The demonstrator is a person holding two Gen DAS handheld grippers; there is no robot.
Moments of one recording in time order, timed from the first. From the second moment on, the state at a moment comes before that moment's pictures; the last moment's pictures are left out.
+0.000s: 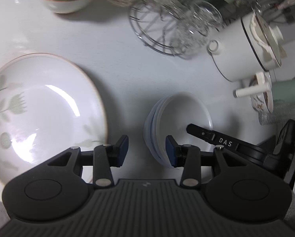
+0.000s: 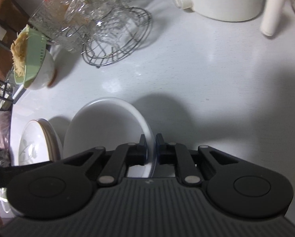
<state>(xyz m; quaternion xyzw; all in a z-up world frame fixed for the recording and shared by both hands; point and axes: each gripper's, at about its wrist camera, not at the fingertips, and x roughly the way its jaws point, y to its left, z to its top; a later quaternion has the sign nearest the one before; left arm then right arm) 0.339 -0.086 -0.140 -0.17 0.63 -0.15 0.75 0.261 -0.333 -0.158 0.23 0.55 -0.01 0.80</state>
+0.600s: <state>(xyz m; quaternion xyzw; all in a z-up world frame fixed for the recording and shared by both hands) 0.347 -0.151 -0.189 -0.18 0.66 -0.20 0.70 0.247 -0.371 -0.165 0.25 0.55 -0.02 0.80</state>
